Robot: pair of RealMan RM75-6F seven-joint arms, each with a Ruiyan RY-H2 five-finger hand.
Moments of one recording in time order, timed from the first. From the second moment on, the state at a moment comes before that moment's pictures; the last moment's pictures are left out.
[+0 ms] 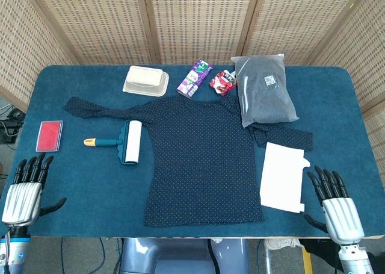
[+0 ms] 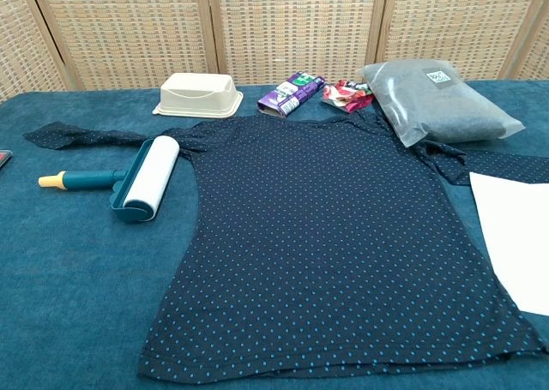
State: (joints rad) left arm -0.07 -1.22 -0.04 -1.83 1.45 1.51 0.44; right arm 0.02 -1.20 -0.01 -1.66 -1.67 1.57 -0.15
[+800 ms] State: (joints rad) left arm -0.07 -1.23 -0.04 -1.82 1.44 1.50 0.44; right arm 0.02 -1.20 -0.01 -1.66 -1.67 1.56 -0.14
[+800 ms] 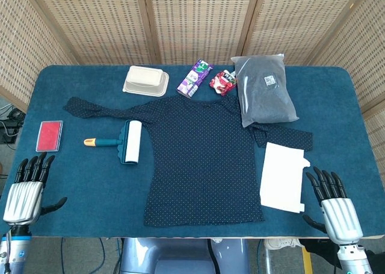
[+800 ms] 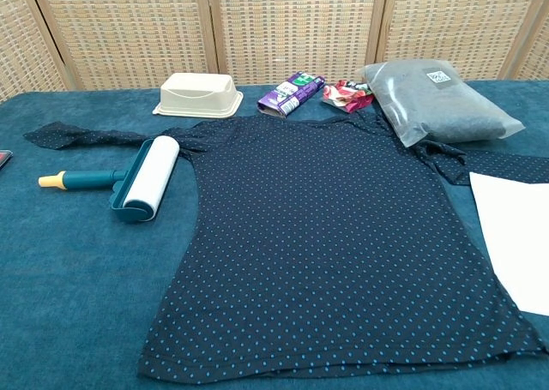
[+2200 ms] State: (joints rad) left arm -0.58 -1.32 -0.26 -1.41 0.88 0.89 0.54; right arm 0.04 -1.22 0.04 -1.60 -1.55 1.52 -0.12
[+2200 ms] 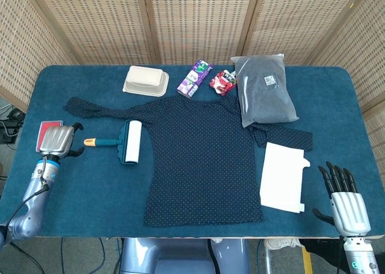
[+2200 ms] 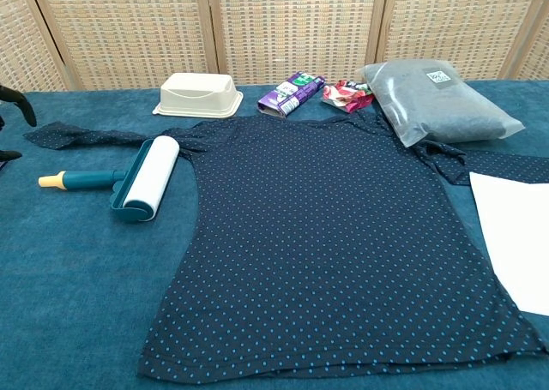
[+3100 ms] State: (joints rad) left arm -0.76 -1.52 -0.20 -1.12 0.78 0.77 0.57; right arm 0.04 -1.24 0.06 -1.55 -1.51 1.50 -0.10
